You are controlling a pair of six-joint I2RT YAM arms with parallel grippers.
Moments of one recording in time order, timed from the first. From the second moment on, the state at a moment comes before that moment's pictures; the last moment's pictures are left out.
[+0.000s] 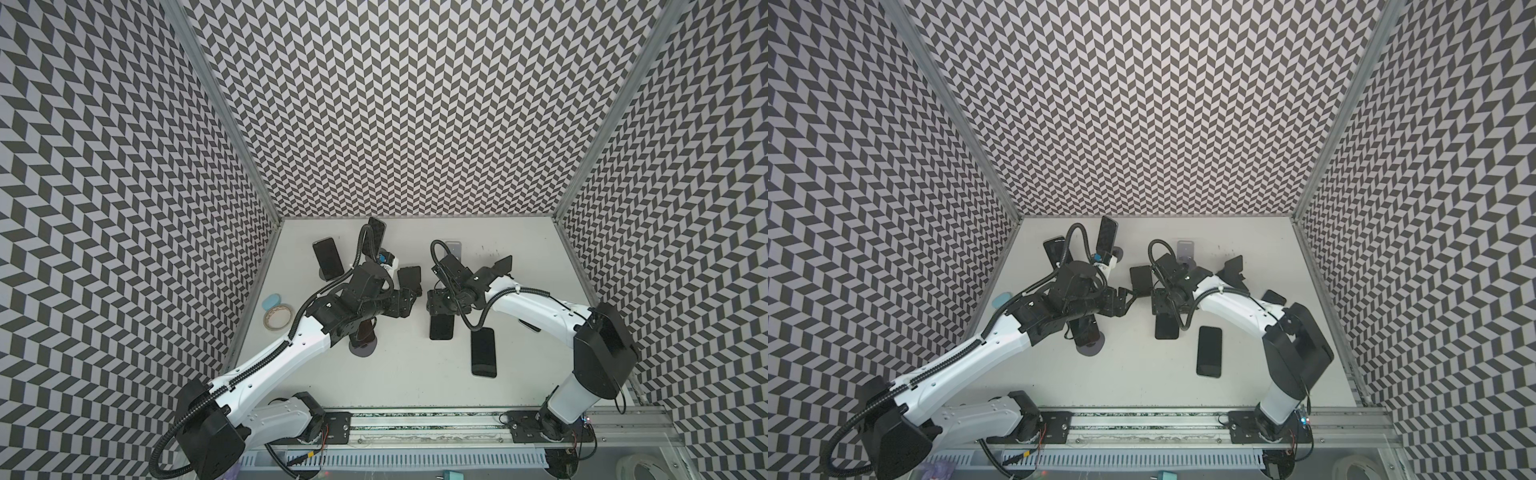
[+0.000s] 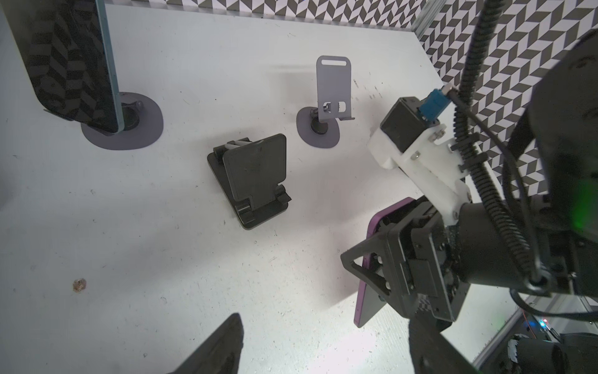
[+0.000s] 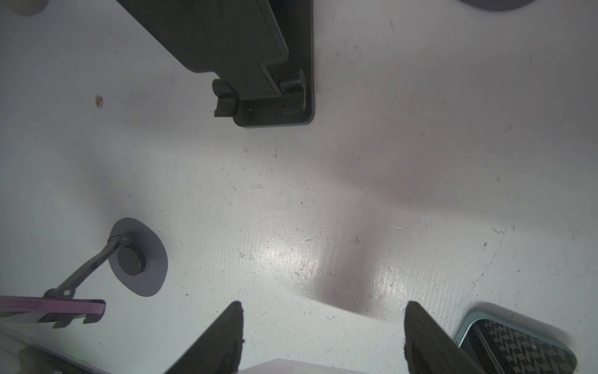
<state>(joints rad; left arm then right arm) -0.72 1.18 0.98 -0.47 0.03 -0.43 0.73 1.66 1.24 -0.74 -0.01 0.65</state>
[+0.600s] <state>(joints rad) -0.74 1.19 1.01 -0.50 0.01 -0.39 0.73 1.74 1.19 -0.69 -0.01 0.64</state>
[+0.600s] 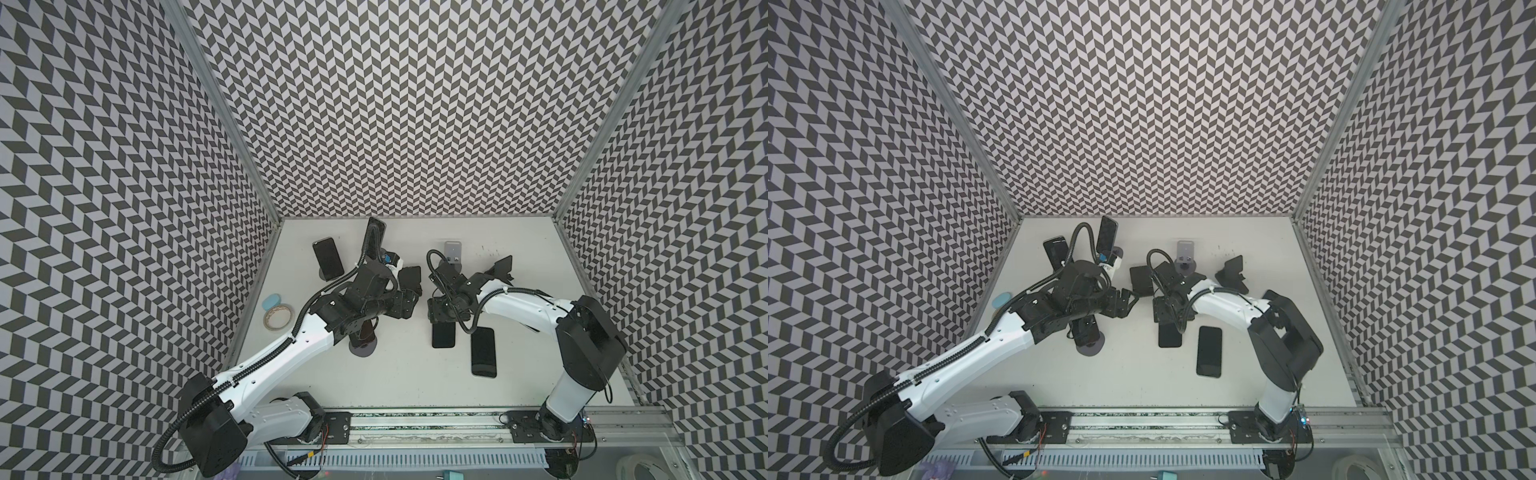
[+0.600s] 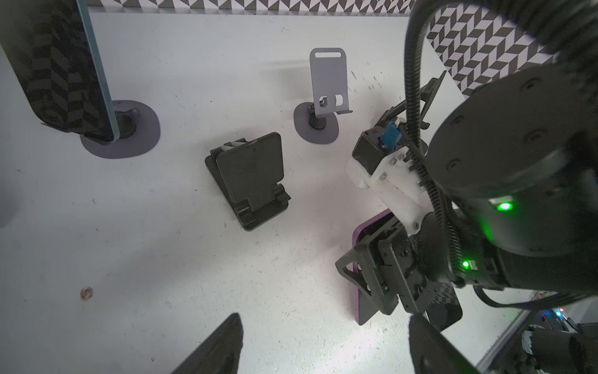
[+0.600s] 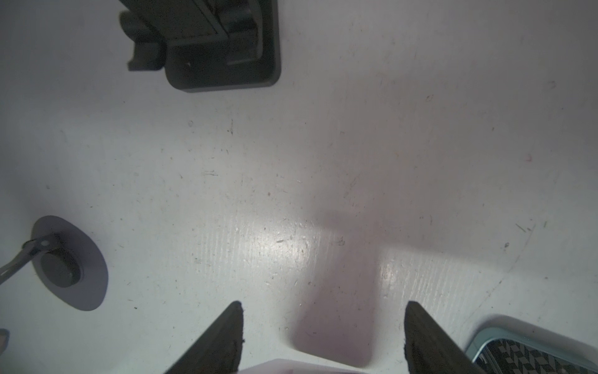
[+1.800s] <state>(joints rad) -0.74 1.24 0.99 -0.42 0.03 -0.29 0.72 1.76 1.17 -0.68 0.03 0.70</state>
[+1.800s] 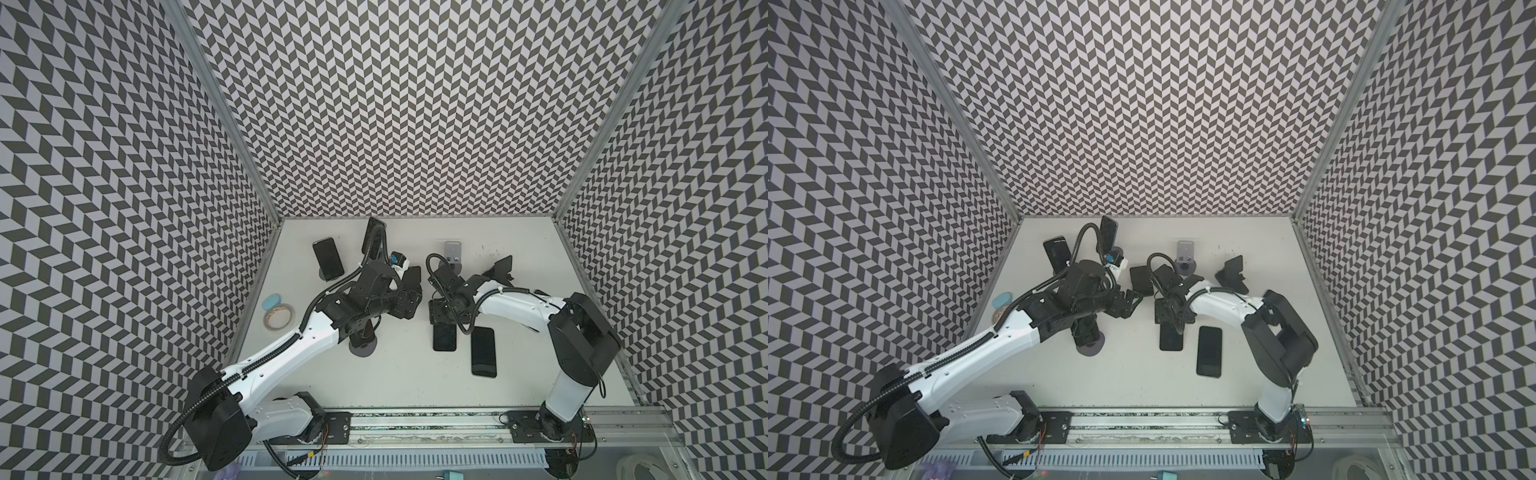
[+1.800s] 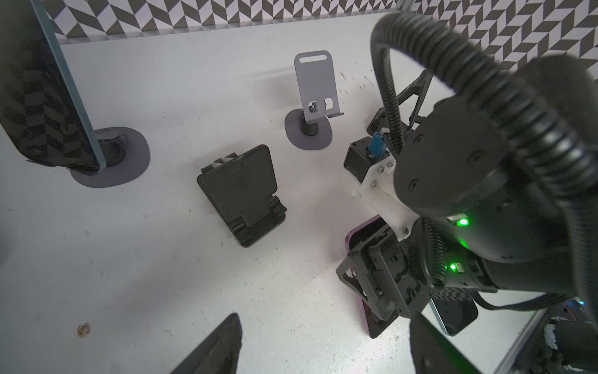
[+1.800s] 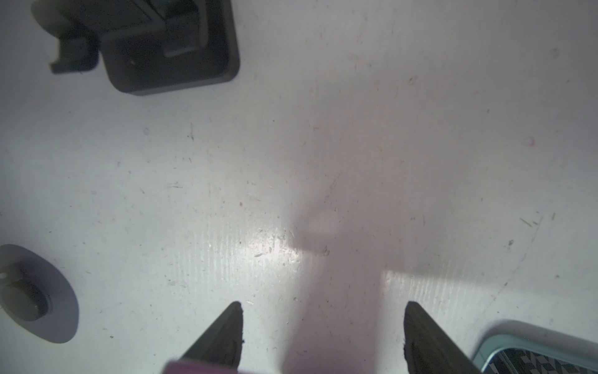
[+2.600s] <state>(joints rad) -0.74 1.28 1.03 -0.41 0.04 -0.25 0.65 1.79 1.15 -0.69 0.03 0.69</state>
